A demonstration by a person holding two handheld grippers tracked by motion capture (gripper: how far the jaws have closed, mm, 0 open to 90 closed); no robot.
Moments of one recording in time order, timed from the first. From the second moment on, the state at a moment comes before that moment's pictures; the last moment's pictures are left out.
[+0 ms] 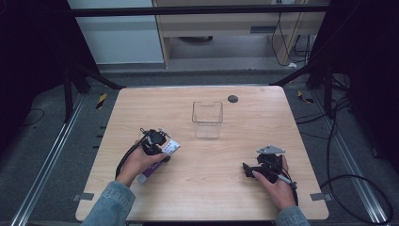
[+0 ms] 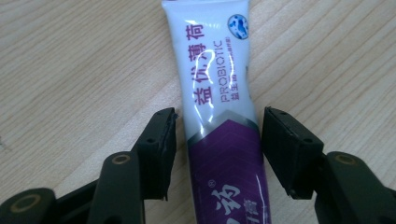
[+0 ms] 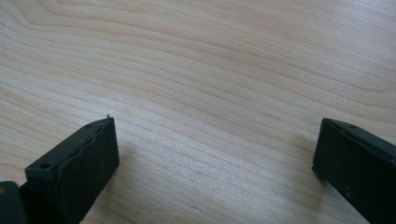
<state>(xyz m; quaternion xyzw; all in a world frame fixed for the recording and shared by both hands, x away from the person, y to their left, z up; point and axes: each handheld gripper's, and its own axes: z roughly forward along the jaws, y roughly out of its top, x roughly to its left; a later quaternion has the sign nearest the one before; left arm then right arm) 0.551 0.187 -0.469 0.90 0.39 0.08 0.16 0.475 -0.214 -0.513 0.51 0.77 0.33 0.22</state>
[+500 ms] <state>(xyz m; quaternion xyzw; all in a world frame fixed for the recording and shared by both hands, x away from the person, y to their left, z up) 0.547 0.184 -0.469 0.90 0.40 0.09 0.17 0.475 -0.214 -0.513 0.51 0.76 0.33 0.22</state>
